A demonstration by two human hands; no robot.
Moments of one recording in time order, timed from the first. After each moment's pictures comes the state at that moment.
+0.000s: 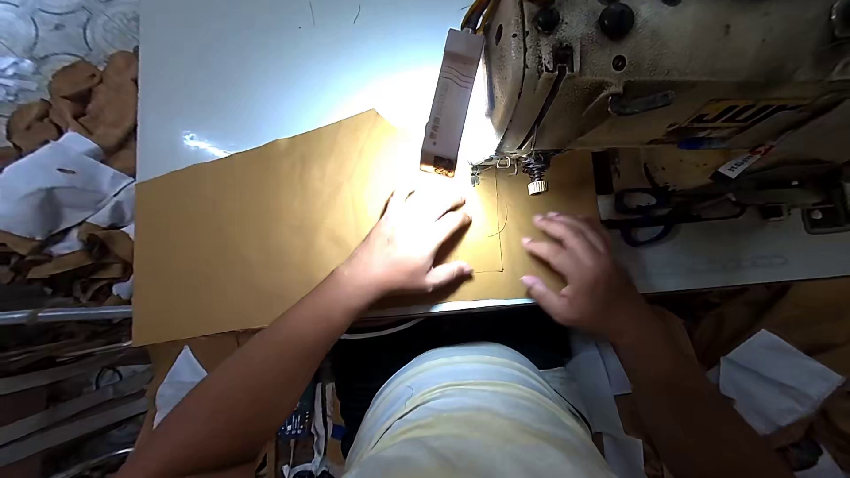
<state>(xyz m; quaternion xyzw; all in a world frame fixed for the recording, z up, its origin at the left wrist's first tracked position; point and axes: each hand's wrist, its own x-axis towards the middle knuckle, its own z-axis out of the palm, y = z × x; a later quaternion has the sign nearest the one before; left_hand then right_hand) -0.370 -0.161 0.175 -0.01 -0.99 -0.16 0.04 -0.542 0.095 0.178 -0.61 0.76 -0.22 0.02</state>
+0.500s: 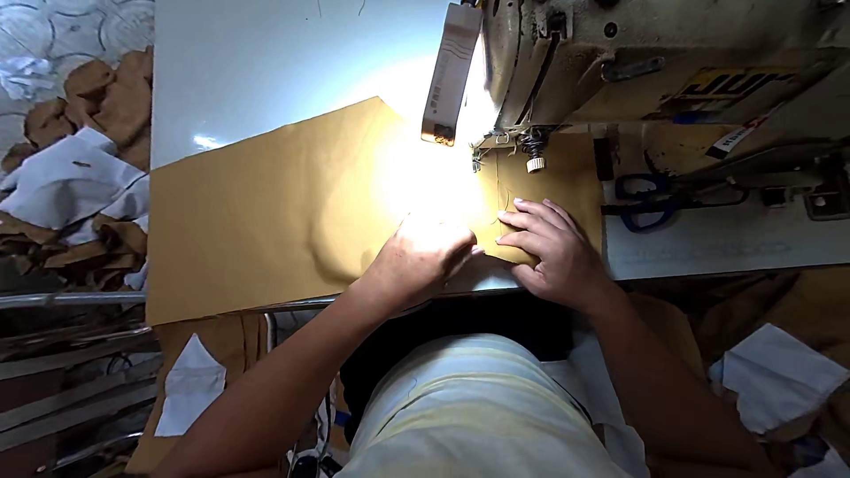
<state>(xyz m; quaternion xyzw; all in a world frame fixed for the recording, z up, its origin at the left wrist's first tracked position) -0.351 -0.120 0.188 0.00 -0.97 -0.21 0.12 -0.530 0.072 0.164 -0.64 0.71 -0.28 0.06</state>
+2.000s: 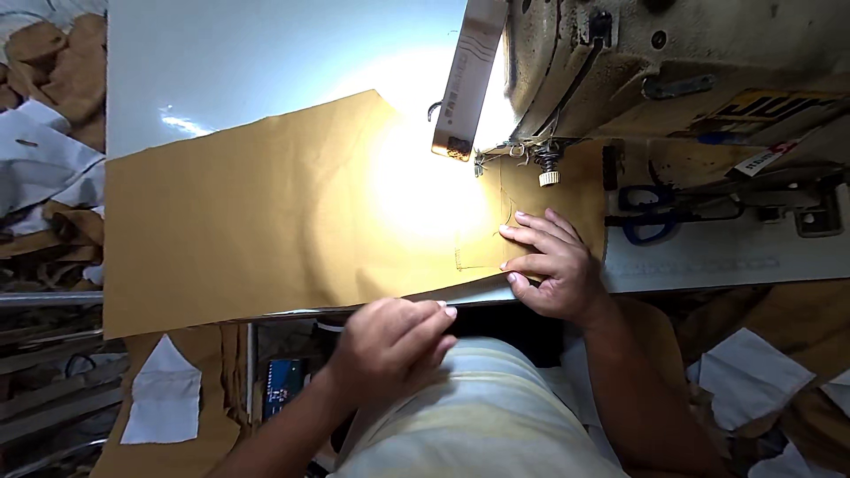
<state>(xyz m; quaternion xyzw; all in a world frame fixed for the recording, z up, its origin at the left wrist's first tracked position) -0.267 -0.081 0.171 0.06 -0.93 -0.23 0.28 -0.533 0.075 0.153 -0.63 0.70 -0.34 0.05</state>
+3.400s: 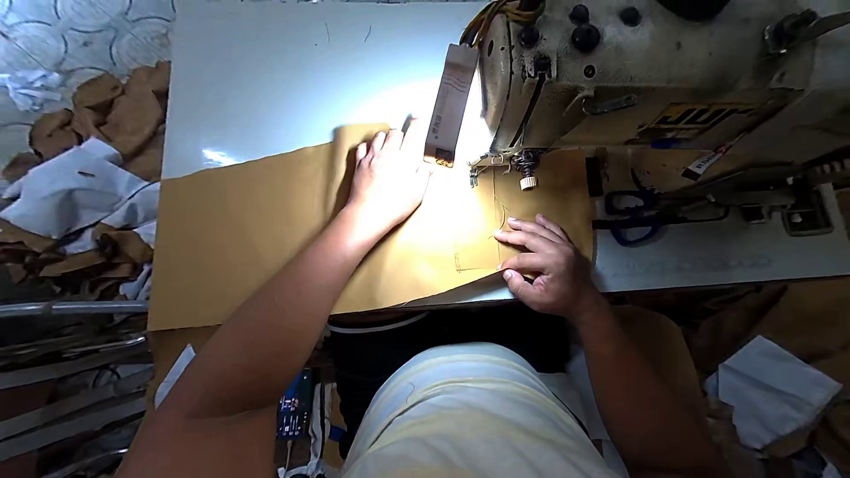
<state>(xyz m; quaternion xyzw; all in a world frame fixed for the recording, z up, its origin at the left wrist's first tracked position) -0.415 -0.206 0.192 0.26 -0.96 -0.06 0.02 -0.533 0.073 0.155 -0.63 0.70 -0.34 0.04</state>
